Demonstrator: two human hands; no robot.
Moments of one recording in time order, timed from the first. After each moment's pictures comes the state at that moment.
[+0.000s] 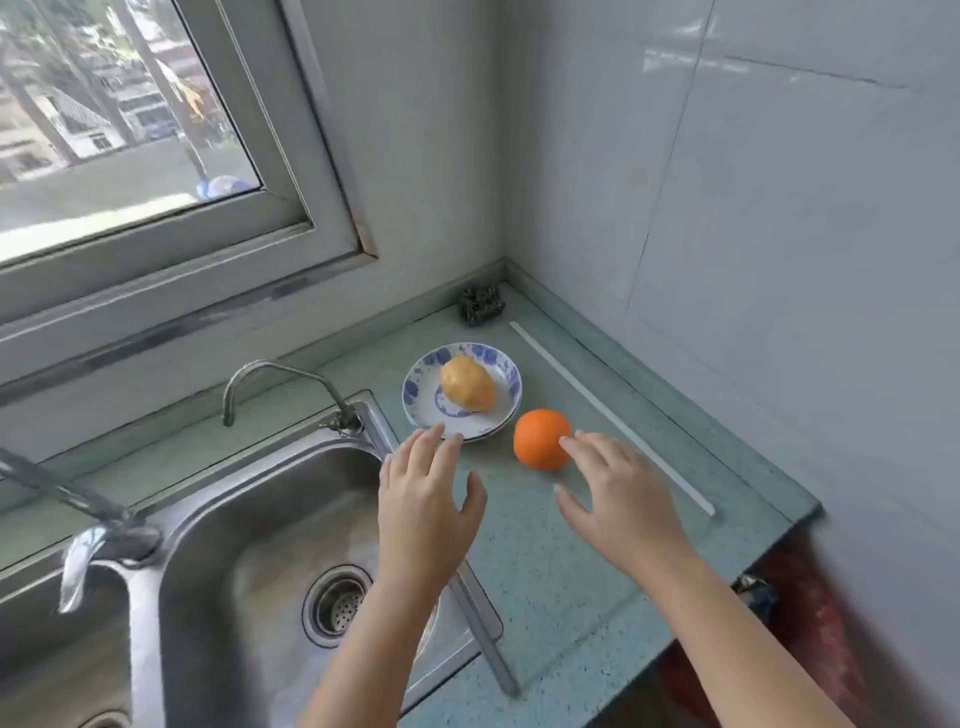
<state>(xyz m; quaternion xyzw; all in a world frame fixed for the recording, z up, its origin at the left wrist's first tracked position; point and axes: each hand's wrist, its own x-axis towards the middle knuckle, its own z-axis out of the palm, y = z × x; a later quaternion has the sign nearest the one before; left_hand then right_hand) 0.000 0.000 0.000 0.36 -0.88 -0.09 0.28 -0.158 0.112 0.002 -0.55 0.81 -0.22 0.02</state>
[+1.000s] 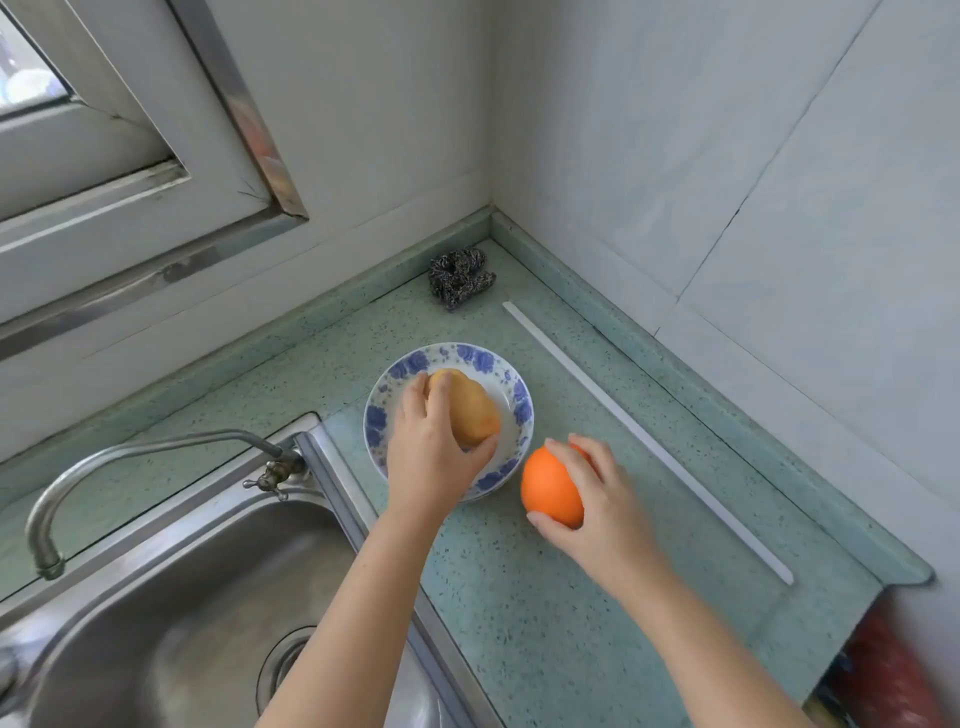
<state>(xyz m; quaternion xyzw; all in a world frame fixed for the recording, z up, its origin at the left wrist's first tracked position) -0.103 -0.152 -0.090 0.39 -0.87 -0.23 0.21 -0.196 0.013 -0.076 -0.43 0.84 -0.28 0.17</state>
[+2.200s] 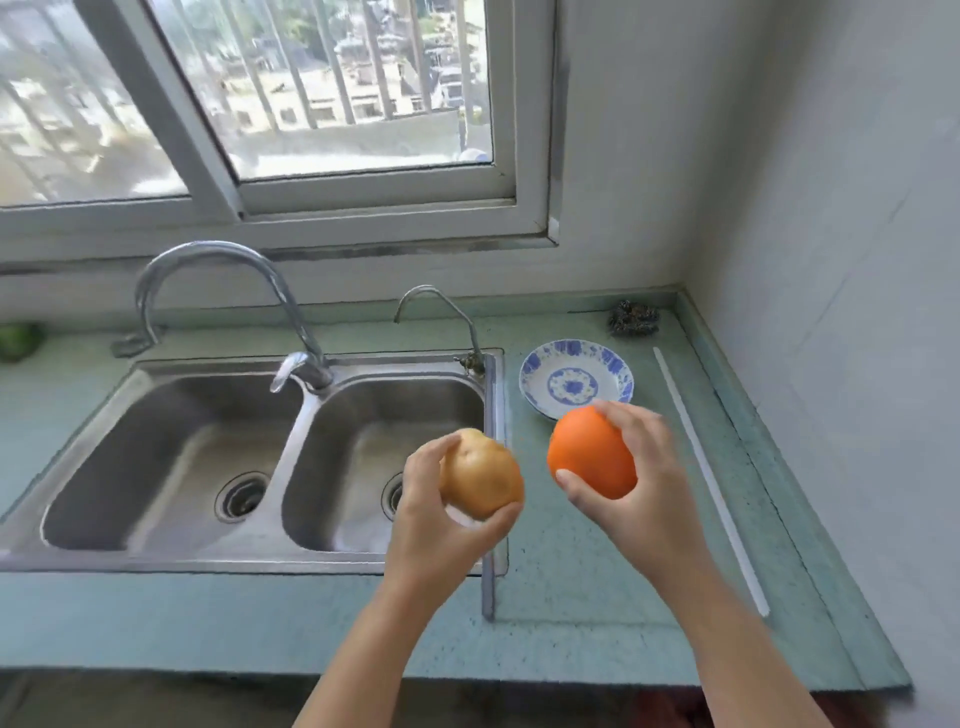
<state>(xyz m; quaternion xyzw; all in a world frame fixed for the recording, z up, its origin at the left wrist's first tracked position) 0.022 0.124 0.040 0.57 -0.63 -0.29 0.43 -0.165 0.131 0.061 -0.62 0.59 -0.47 0.21</state>
